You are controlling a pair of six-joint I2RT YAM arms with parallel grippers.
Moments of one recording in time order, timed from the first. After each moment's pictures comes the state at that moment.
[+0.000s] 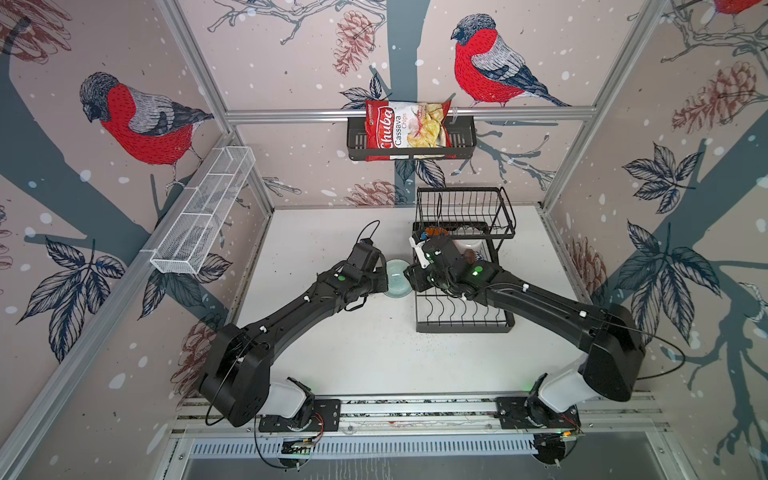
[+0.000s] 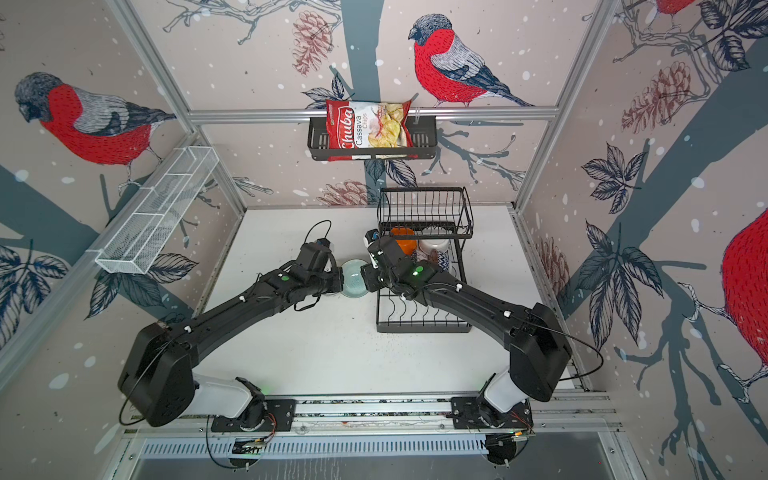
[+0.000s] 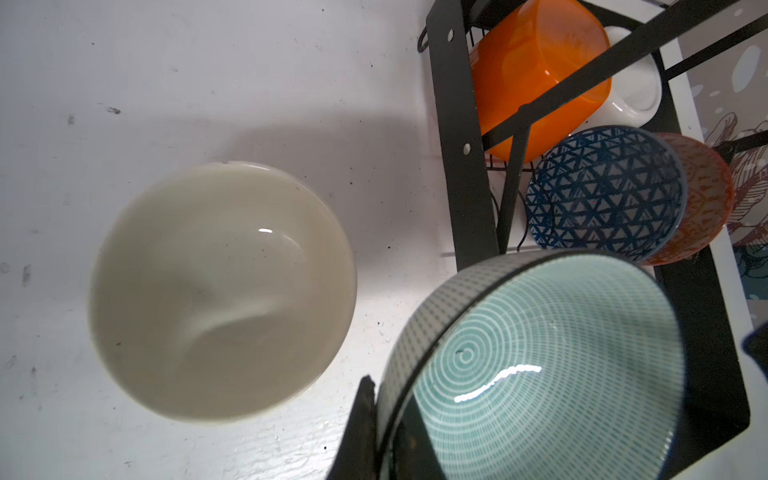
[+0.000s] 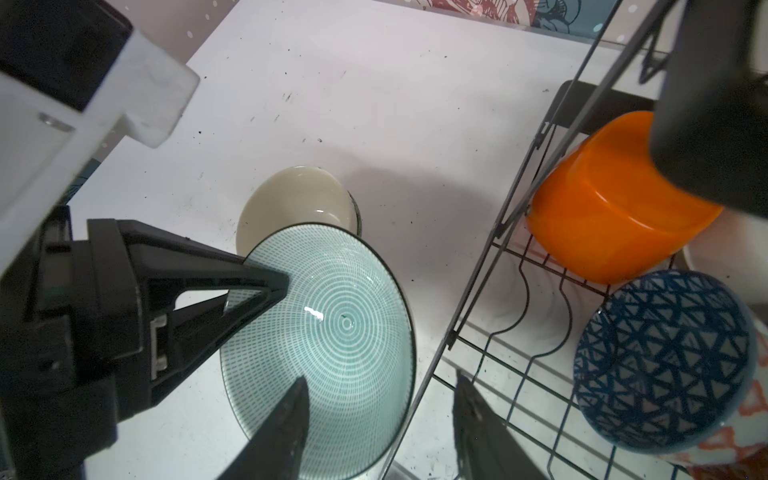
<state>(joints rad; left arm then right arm) -0.58 1.41 0.98 -0.41 0.00 -0.57 0.89 1.55 1.24 -0.43 0.10 0.29</state>
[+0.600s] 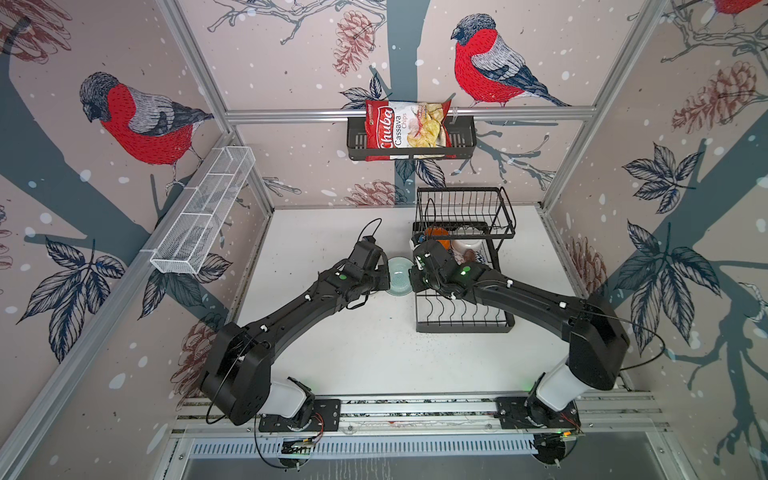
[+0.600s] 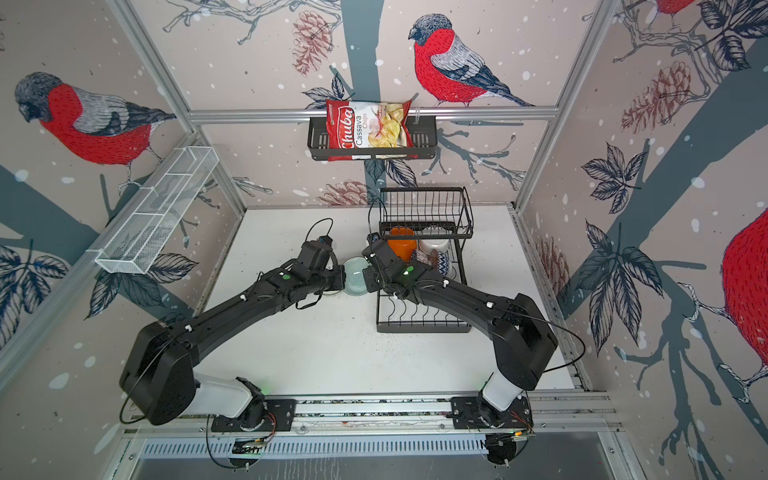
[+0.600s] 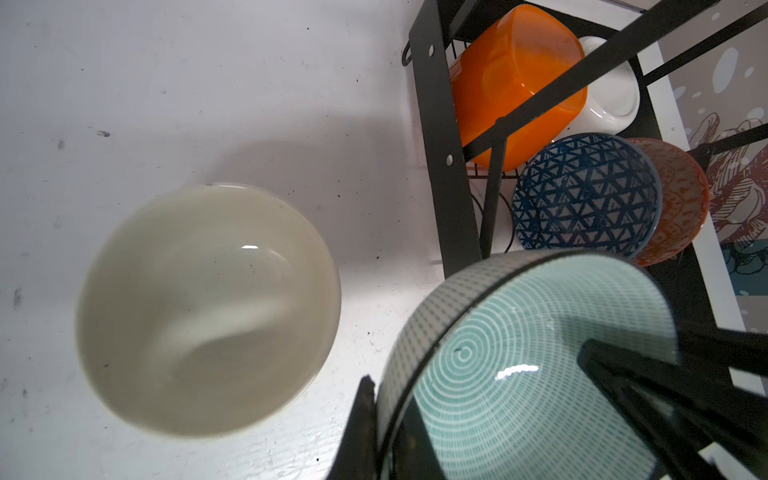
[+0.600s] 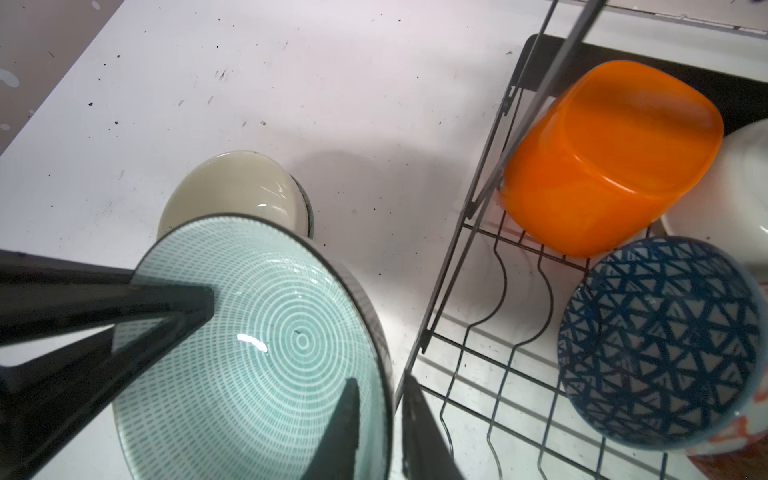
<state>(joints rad) -0.59 1.42 1.00 -0.39 0.00 -0.55 0.89 1.63 1.25 -0.43 0.20 0.34</state>
